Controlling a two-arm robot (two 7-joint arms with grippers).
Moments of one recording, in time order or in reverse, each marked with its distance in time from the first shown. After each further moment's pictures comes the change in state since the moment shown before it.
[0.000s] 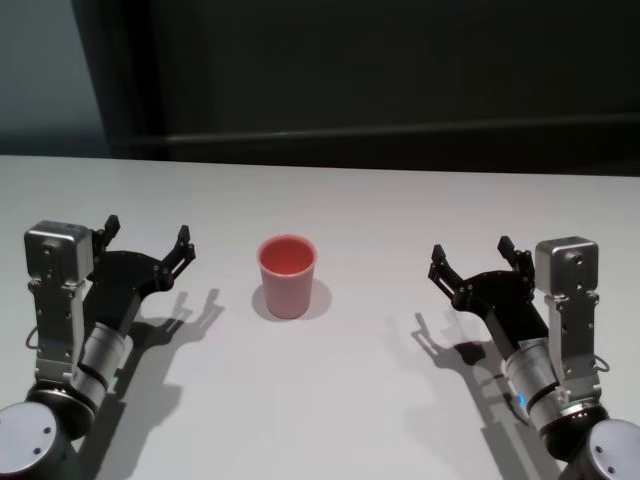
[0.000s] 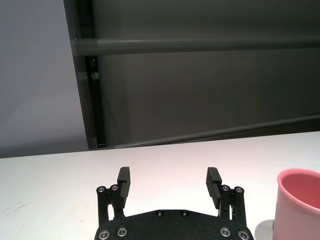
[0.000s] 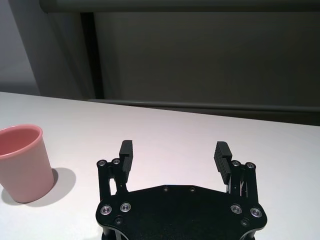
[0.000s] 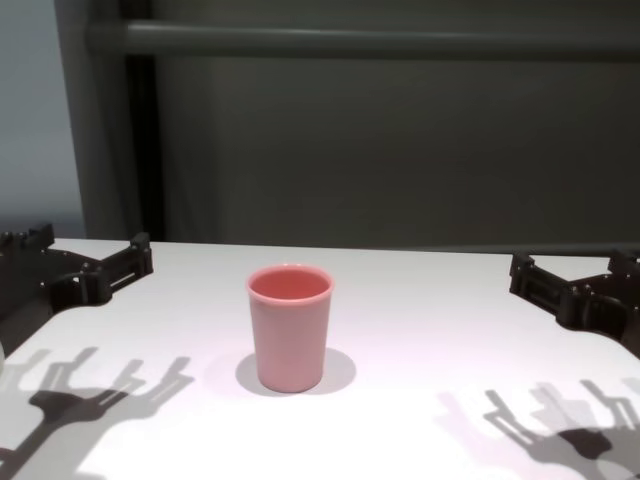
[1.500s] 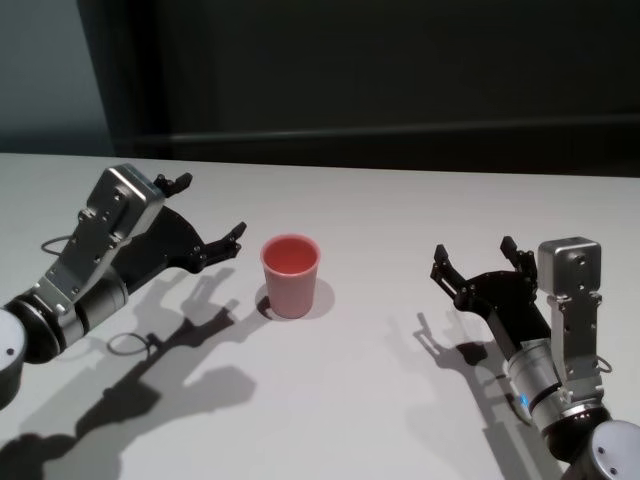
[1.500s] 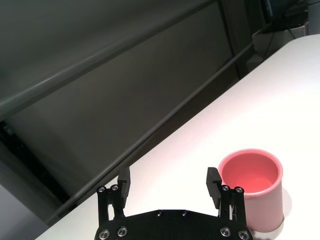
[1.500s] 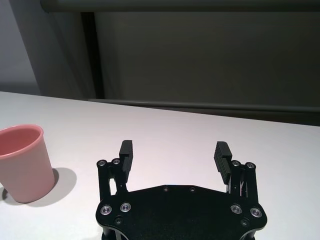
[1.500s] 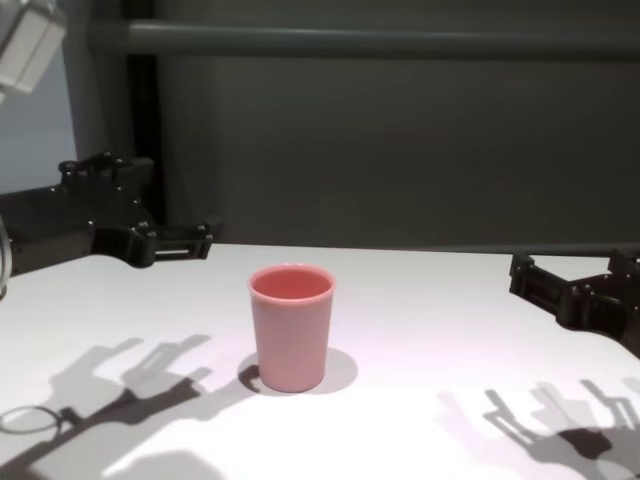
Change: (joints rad) left arm -0.159 0.200 0.098 -0.043 0.122 0.102 -0.324; right arm 0.000 0.000 0.000 0.000 0.000 0.000 0.000
